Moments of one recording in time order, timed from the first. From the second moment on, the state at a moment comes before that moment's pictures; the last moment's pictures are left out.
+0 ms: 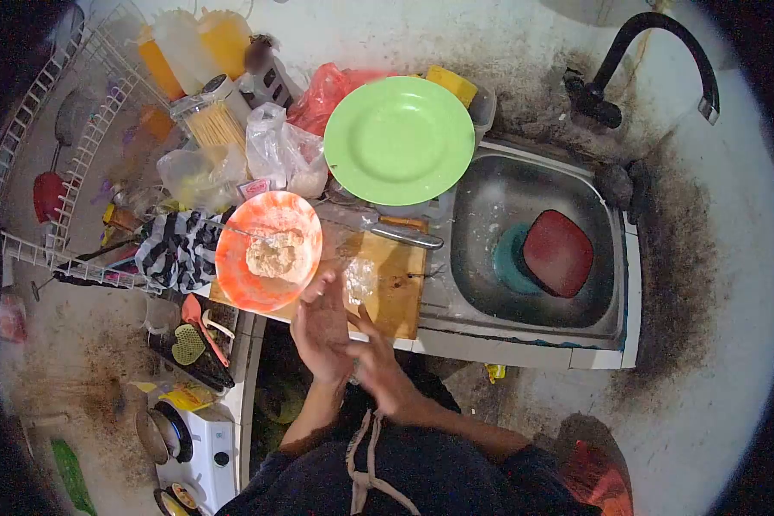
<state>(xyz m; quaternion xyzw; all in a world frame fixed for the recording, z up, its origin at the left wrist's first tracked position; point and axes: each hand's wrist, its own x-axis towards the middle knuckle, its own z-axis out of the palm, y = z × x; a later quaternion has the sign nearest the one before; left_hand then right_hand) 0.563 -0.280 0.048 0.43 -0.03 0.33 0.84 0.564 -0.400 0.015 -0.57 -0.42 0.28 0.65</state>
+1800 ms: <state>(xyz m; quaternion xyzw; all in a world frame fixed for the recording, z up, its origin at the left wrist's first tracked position) 0.443 -0.052 0.012 0.48 0.23 0.20 0.82 0.637 -0.233 0.049 -0.81 -0.20 0.04 0.54</state>
